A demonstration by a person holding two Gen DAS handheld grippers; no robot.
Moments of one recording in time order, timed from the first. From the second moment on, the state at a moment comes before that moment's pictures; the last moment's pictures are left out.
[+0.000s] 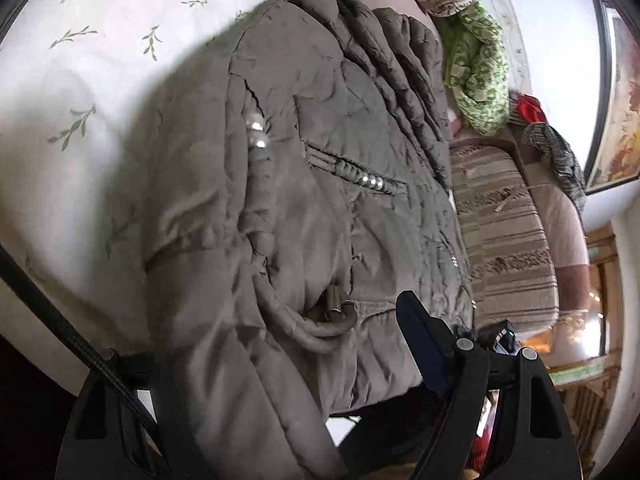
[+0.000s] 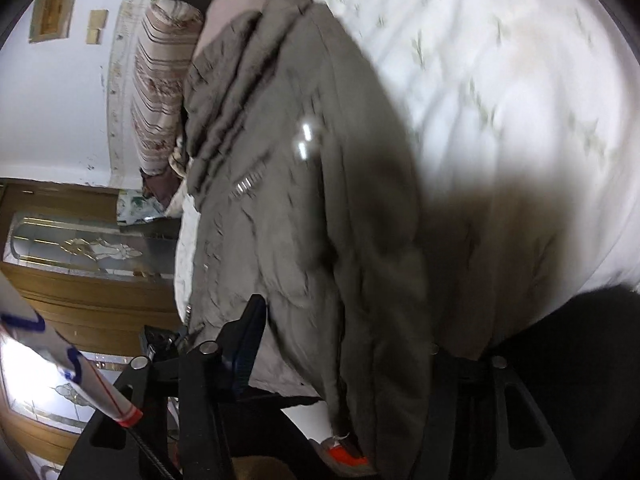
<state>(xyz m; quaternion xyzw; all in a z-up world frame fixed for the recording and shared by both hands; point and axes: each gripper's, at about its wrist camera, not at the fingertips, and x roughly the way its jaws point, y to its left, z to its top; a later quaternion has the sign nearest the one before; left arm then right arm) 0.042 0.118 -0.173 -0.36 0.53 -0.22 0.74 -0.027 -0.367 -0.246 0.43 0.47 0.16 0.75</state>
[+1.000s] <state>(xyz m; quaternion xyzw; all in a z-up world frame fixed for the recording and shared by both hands) -0.019 0.100 -0.062 -0.22 0.51 -0.11 0.83 -0.071 -0.350 -0.155 0.37 0.42 0.17 0.81</state>
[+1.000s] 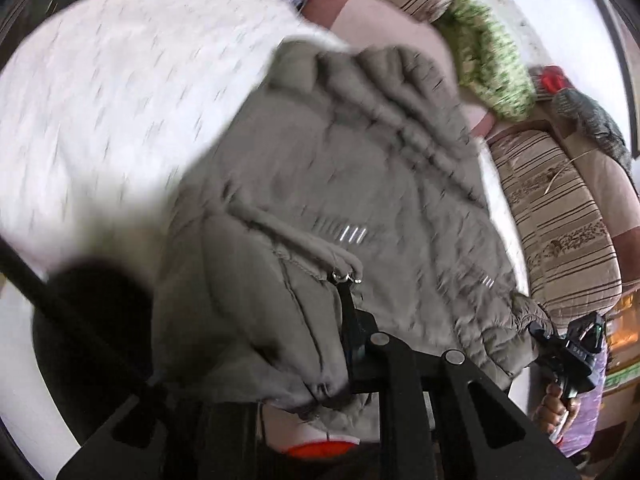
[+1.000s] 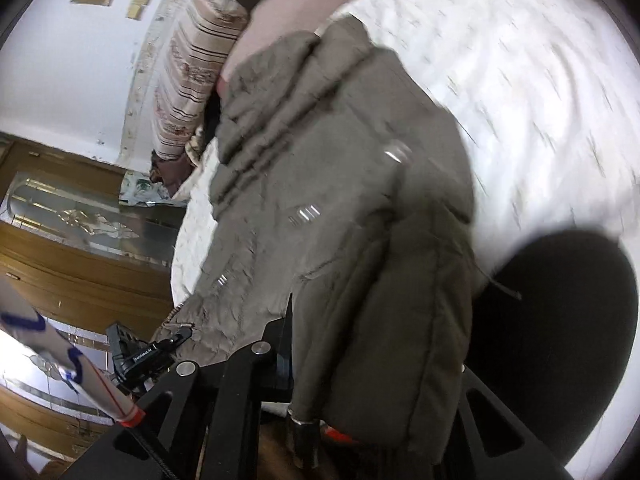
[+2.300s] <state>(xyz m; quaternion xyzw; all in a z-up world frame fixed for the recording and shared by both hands) 0.315 0.095 -0.005 -0.27 0.44 -0.12 0.85 0.271 -0.378 -0.033 0.27 0.33 0.05 0.90</state>
